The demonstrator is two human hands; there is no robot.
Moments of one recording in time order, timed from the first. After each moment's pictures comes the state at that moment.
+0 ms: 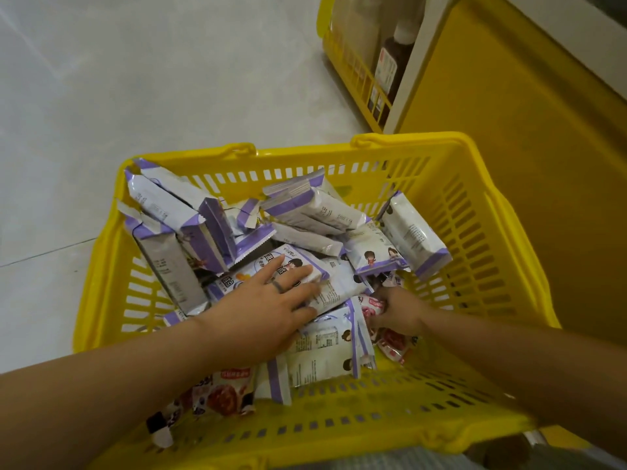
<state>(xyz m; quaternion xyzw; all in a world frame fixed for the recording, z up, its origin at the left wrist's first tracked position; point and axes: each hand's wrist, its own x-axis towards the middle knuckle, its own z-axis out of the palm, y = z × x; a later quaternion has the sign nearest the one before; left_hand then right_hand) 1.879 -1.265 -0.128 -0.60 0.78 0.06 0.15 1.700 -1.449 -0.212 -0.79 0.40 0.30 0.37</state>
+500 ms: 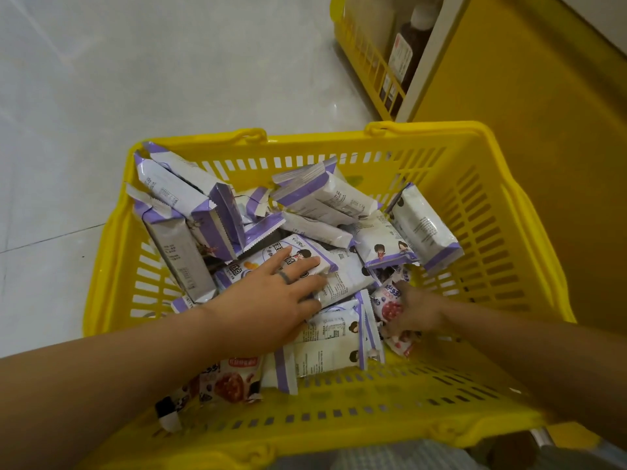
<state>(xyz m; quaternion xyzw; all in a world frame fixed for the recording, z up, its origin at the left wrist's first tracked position) 1.883 -1.260 -0.135 -0.60 0.79 0.06 0.13 1.692 -1.458 -0.202 -0.72 0.43 0.39 0.39</state>
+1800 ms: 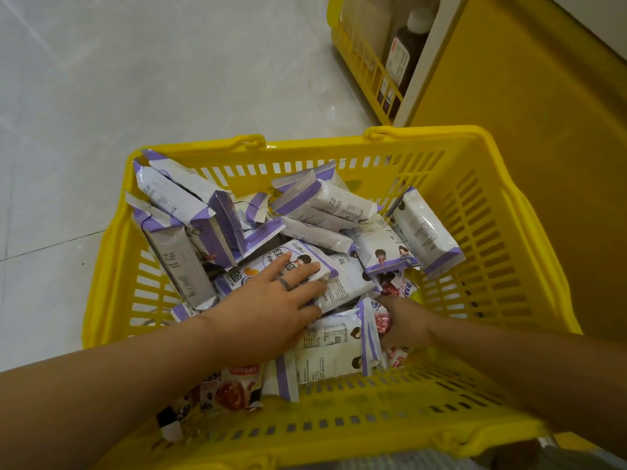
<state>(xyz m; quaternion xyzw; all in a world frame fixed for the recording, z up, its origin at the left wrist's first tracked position) 1.882 -1.261 -0.131 -0.60 0.79 0.06 0.12 1.690 -1.438 -0.214 -0.80 0.31 0.31 0.40</state>
